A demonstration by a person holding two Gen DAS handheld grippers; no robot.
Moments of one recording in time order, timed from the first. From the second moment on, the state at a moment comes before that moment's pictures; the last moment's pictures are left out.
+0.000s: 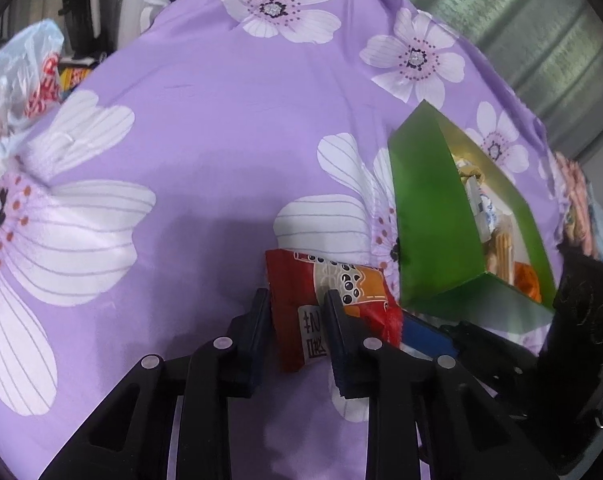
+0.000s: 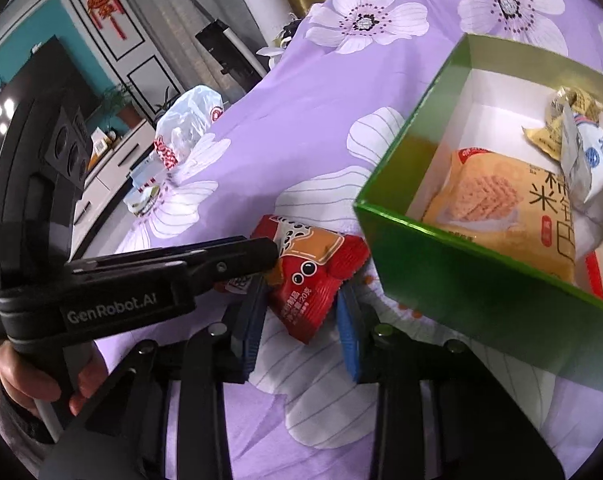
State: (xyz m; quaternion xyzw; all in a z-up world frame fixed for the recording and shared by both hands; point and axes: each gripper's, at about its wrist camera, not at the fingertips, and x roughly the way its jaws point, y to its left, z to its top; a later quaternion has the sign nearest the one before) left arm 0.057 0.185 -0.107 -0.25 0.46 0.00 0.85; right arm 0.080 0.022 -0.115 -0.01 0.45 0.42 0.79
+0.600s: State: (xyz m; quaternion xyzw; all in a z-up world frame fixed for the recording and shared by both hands) left arm 0.053 0.187 -0.113 -0.32 0.46 -0.04 0.83; right arm 0.086 0.006 -0.123 0.02 0.47 0.43 0.77
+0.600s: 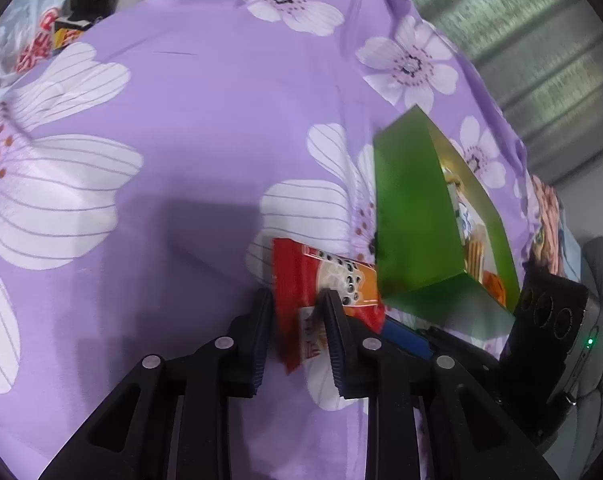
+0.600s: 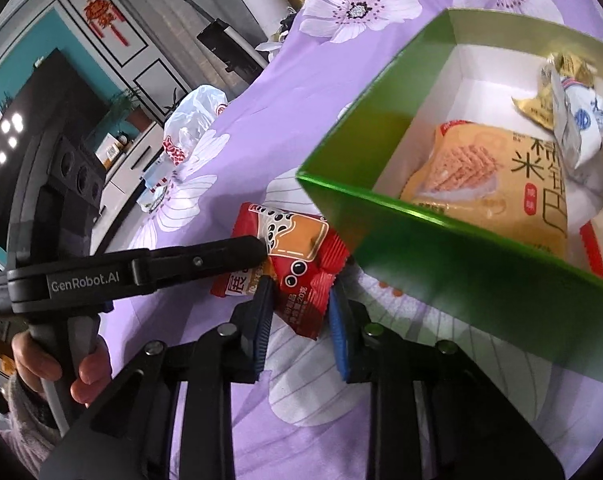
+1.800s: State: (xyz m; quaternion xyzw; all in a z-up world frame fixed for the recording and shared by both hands) left arm 0.011 0.130 -0.027 -0.22 0.40 -0.07 0.89; right arm 0.025 -0.042 -0.051 0.01 0.38 0.42 0.82
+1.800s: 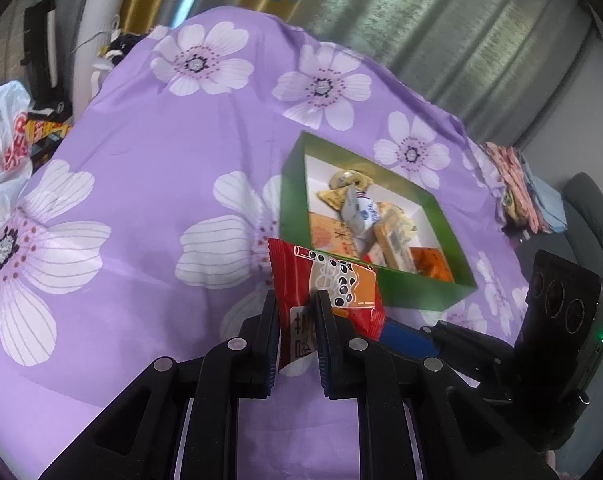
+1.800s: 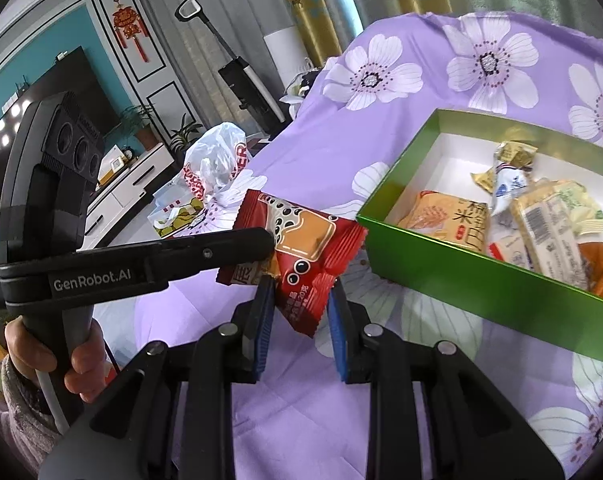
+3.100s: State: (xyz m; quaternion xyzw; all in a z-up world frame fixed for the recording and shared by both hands) left arm 0.064 0.000 0.024 -0.15 0.35 -0.16 0.91; right arm 0.045 -0.169 -0.003 0.02 0.32 0.32 0.89
